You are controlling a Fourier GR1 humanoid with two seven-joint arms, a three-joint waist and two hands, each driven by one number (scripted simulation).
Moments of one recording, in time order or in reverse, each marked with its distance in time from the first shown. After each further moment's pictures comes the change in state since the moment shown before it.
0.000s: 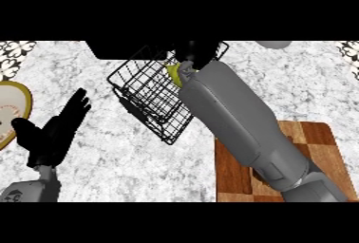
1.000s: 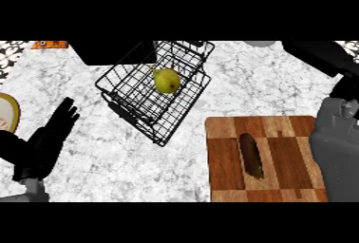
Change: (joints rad) left arm 0.086 0.010 0.043 -0.047 0.017 -0.006 0.002; right arm 0.504 -0.269 -0.249 -0.877 0.101 0.062 0.144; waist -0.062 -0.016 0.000
